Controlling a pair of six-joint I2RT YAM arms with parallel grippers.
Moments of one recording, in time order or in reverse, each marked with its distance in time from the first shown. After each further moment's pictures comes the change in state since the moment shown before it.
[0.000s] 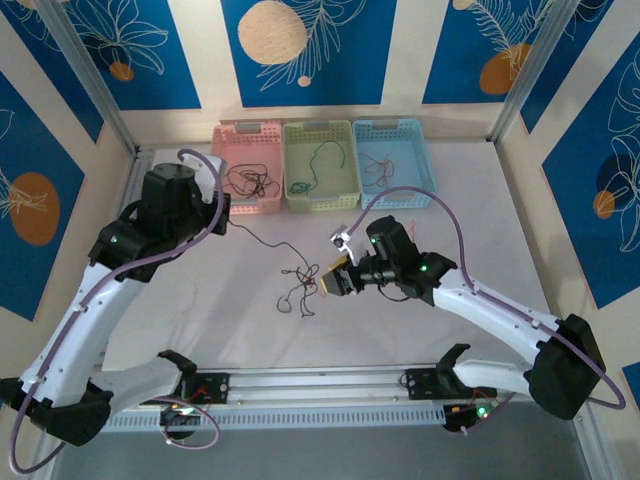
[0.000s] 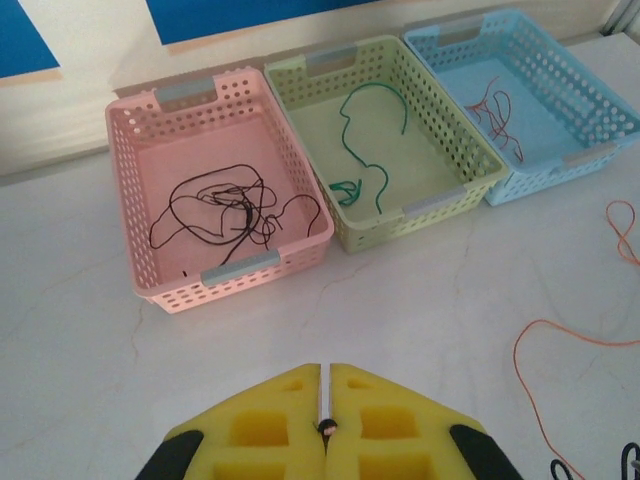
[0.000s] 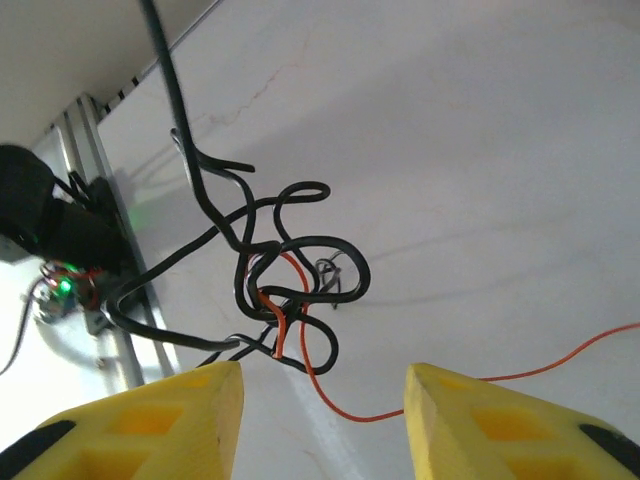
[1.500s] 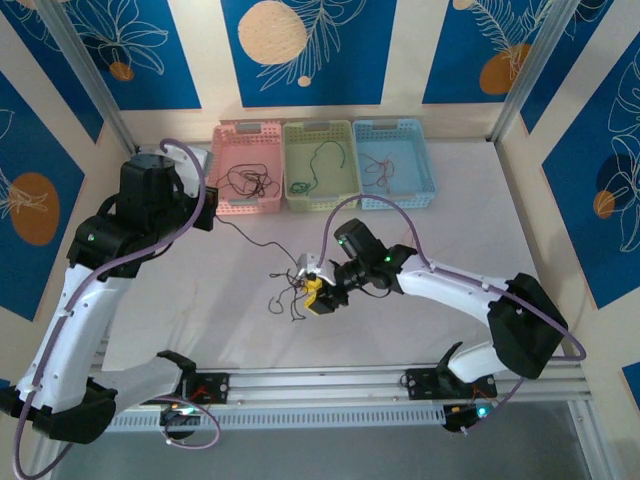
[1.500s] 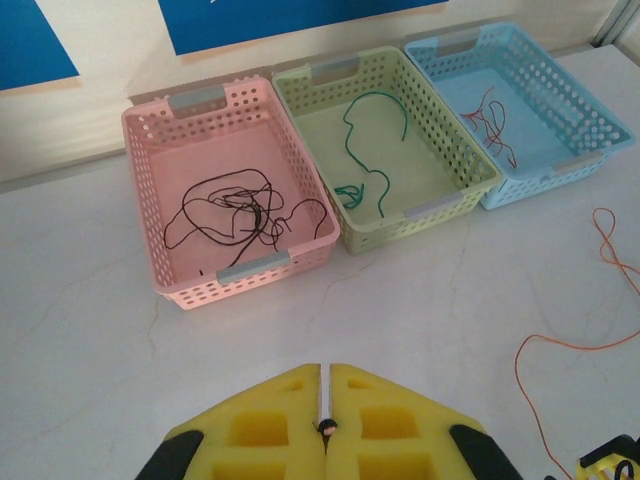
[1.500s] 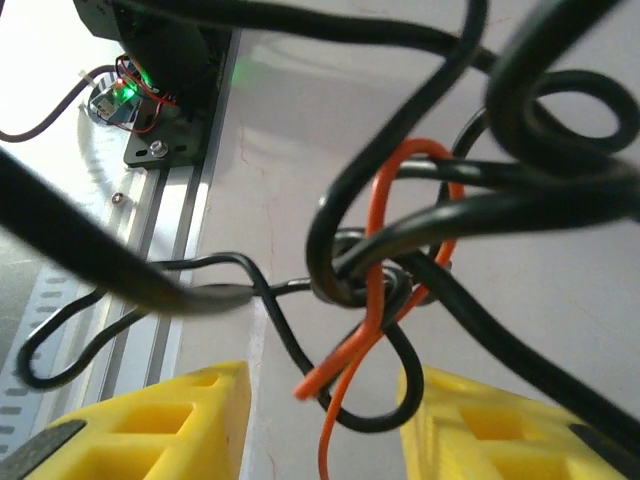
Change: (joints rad) left arm 0.064 0.016 0.139 -0.116 0.057 0.026; right arm 0.080 0.278 0.080 0.013 -0.243 -0.582
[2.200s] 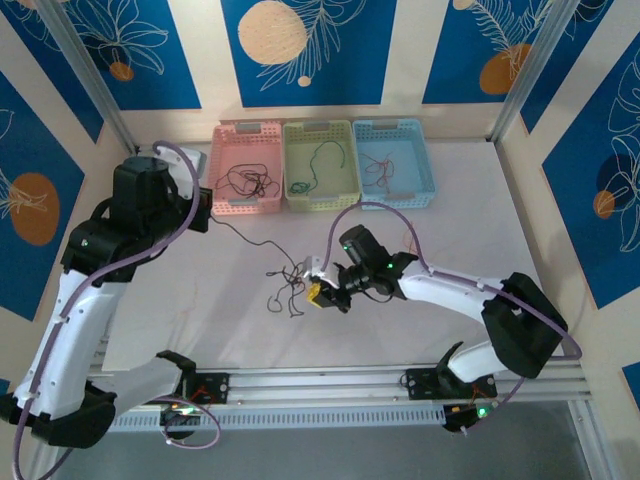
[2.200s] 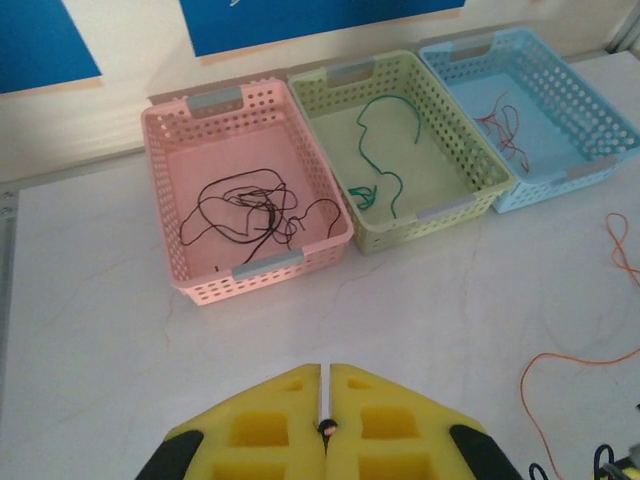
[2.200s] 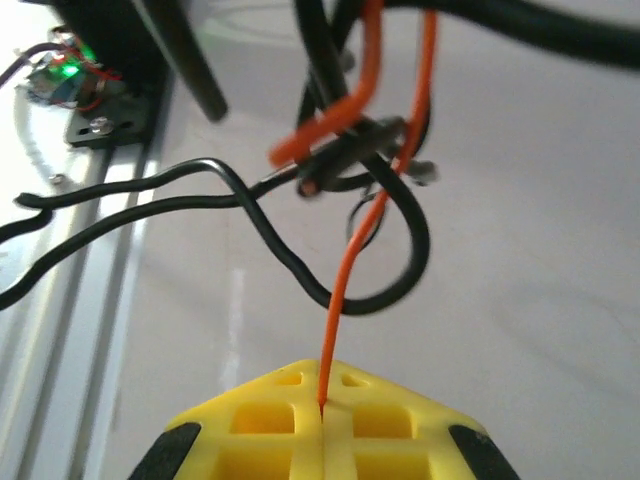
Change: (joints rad) left arm 0.016 -0.028 0.000 -0.023 -0.027 0.000; right arm -0.044 -0.018 -0.111 0.138 0.067 0.036
